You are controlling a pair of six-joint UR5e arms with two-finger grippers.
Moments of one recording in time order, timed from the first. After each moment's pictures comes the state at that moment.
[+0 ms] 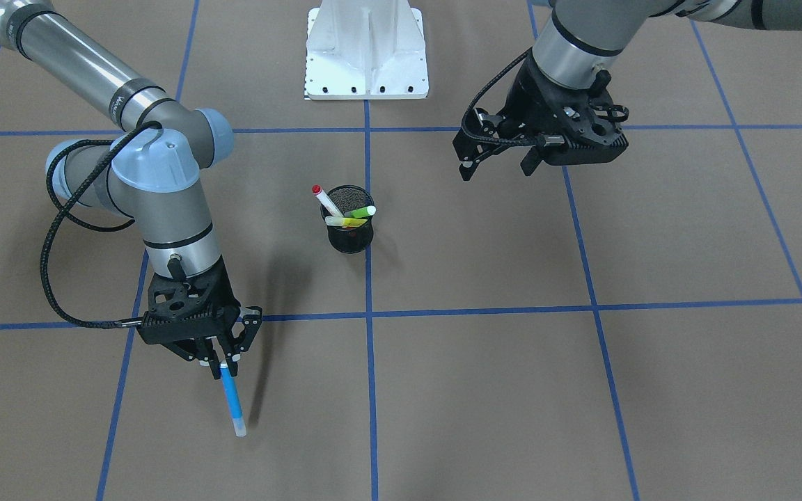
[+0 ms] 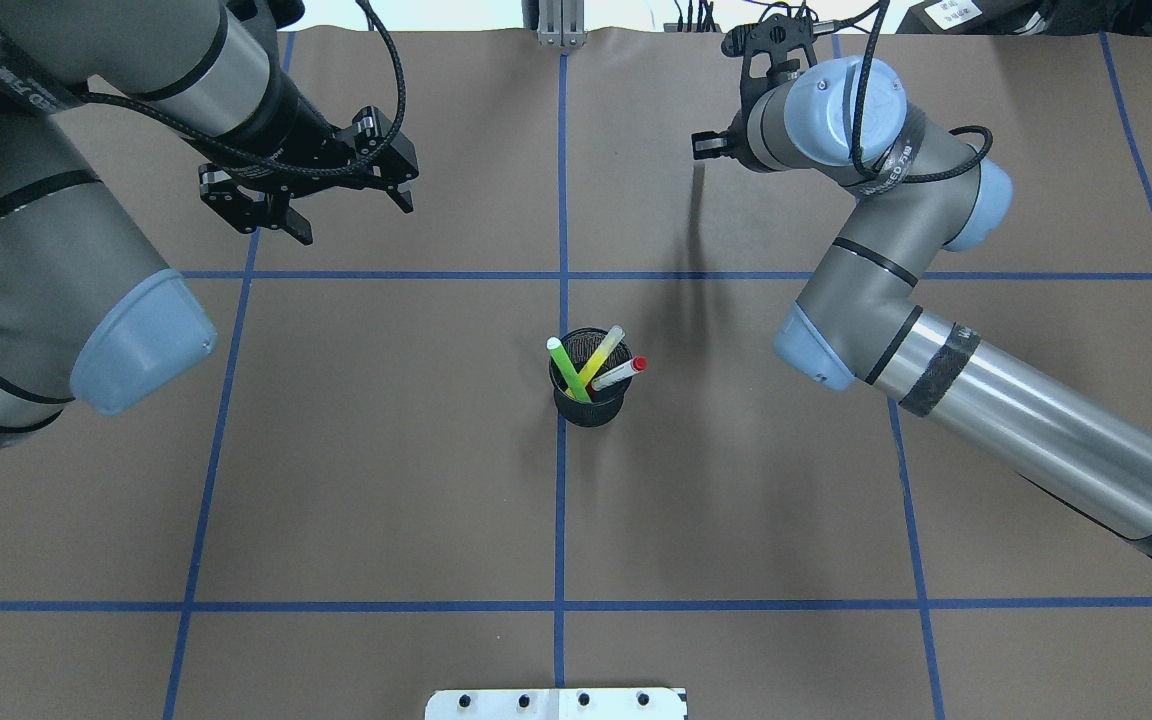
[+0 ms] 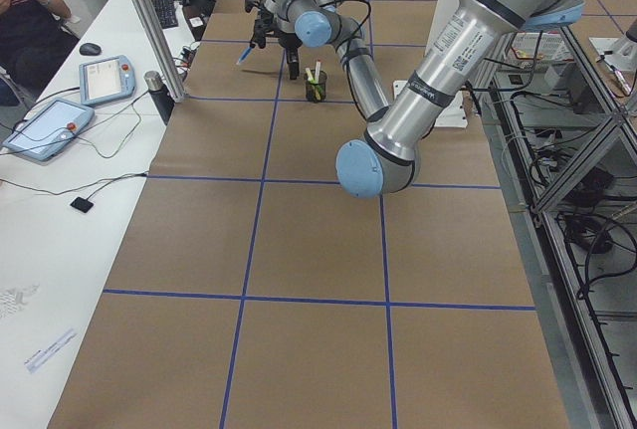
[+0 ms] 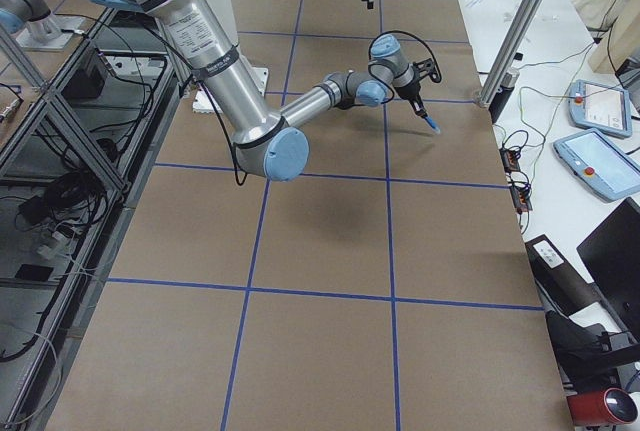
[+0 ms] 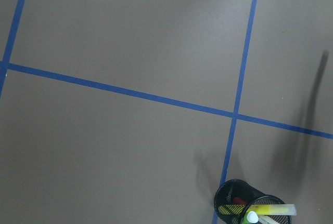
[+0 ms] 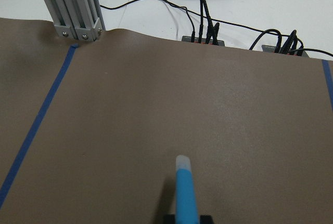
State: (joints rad) left arm -0.86 -2.24 -1.93 -1.42 -2.19 -1.25; right arm 0.78 -0.92 1.38 -1.06 1.61 0.91
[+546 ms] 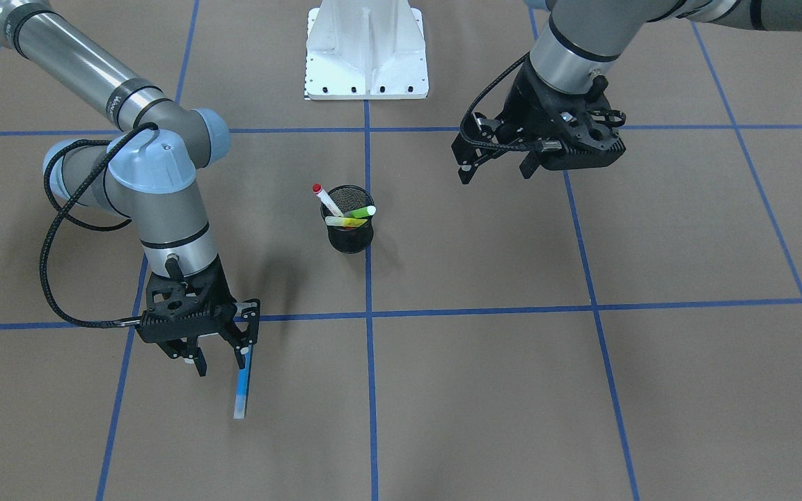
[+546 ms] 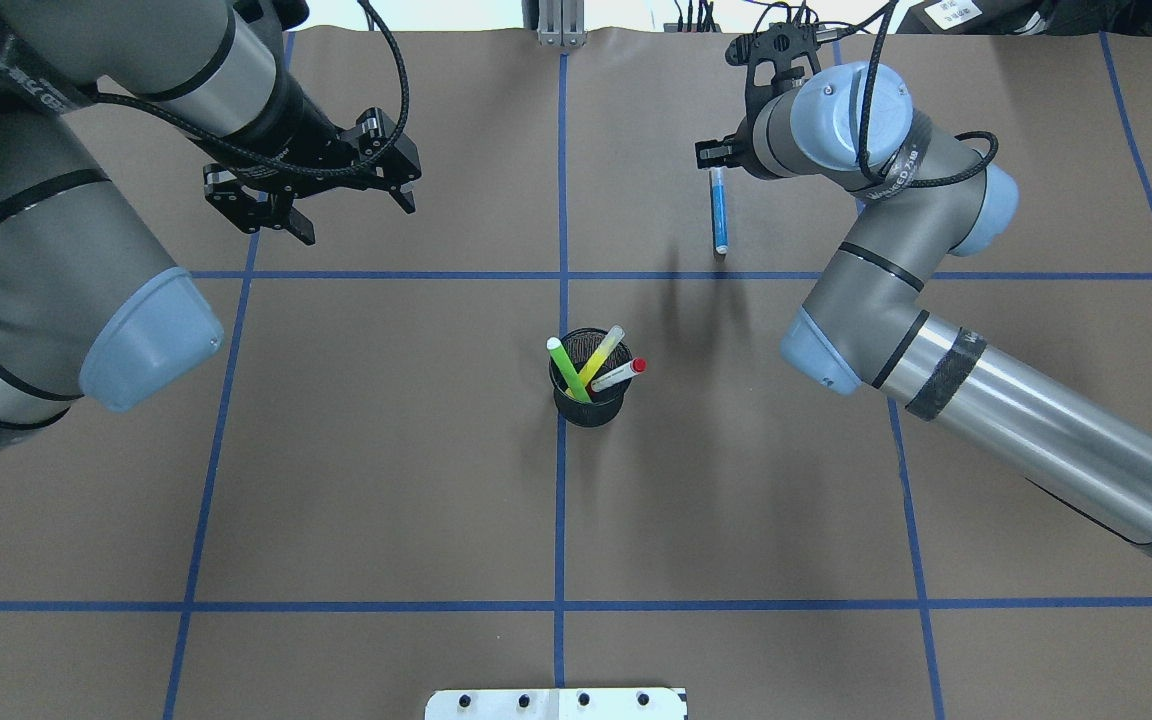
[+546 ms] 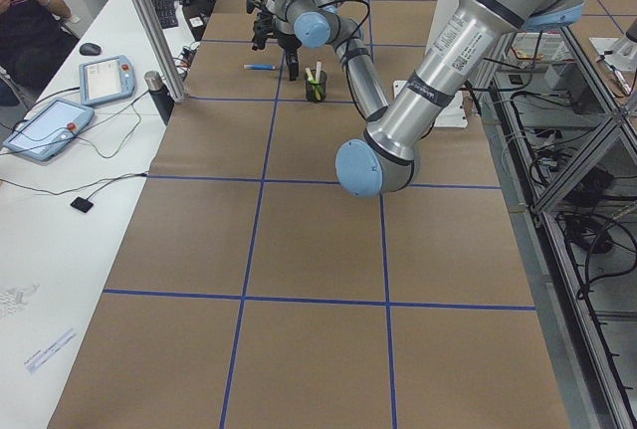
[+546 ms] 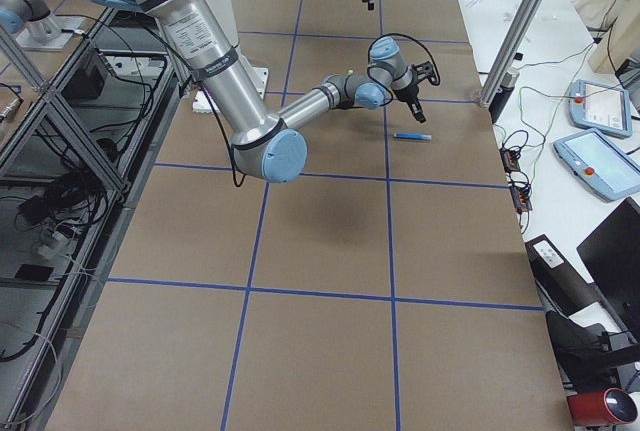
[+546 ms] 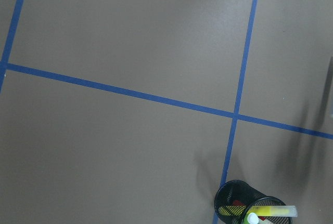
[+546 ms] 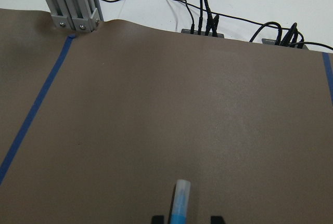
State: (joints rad) left arm -0.86 -2.24 -1.91 -1.42 -2.18 -1.25; right arm 0.78 -0.93 1.39 -1.07 1.65 0.89
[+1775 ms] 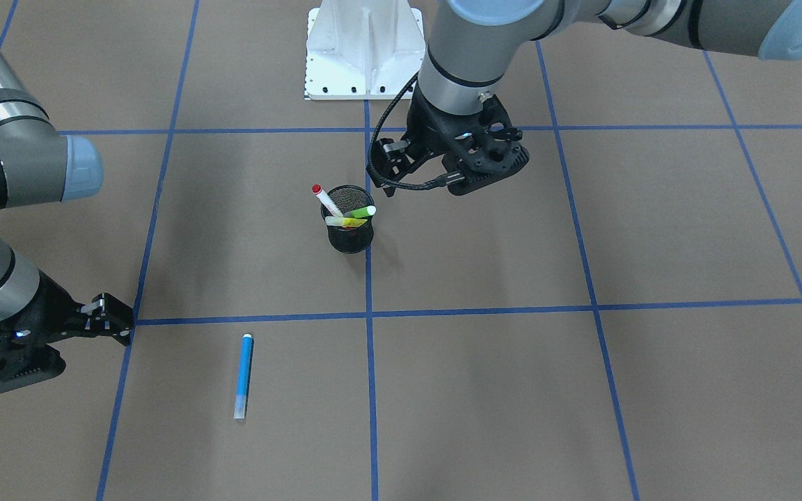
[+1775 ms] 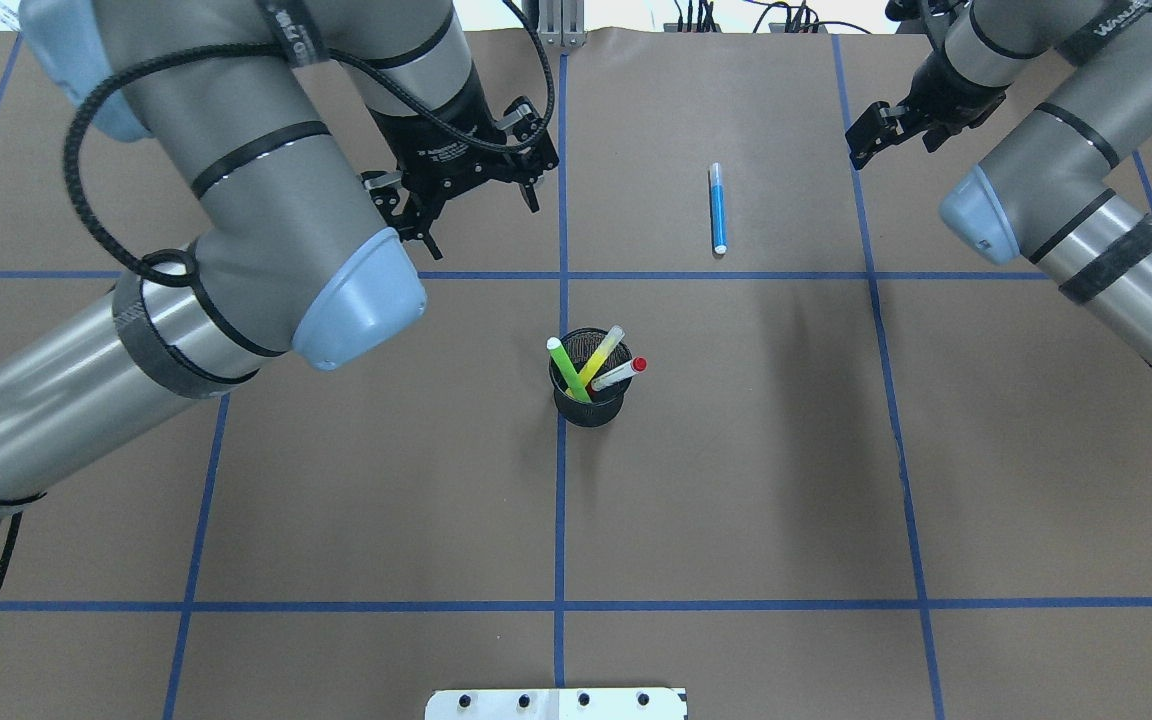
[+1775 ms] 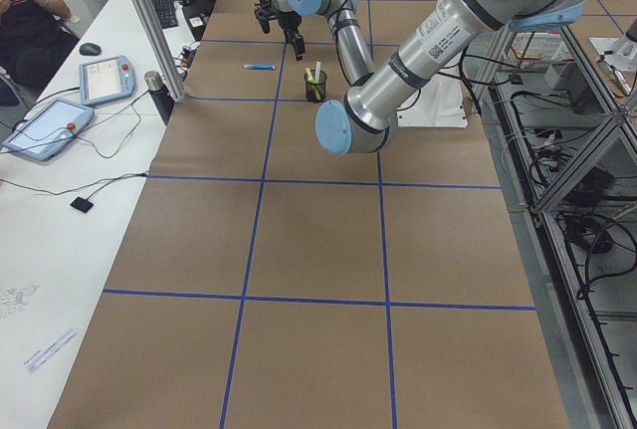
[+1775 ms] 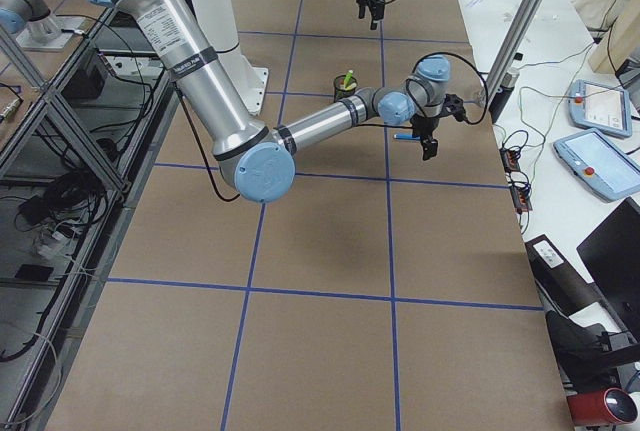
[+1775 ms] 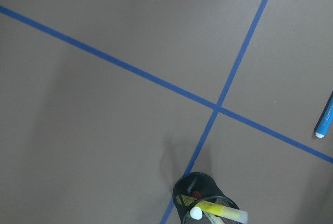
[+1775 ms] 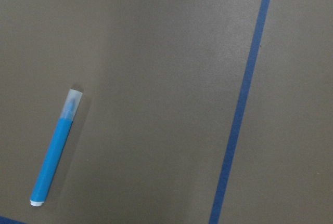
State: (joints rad) left arm -0.77 -2.53 -1.67 -1.25 -2.20 -1.49; right arm 1.07 -1.01 1.40 -1.39 2.20 0.47
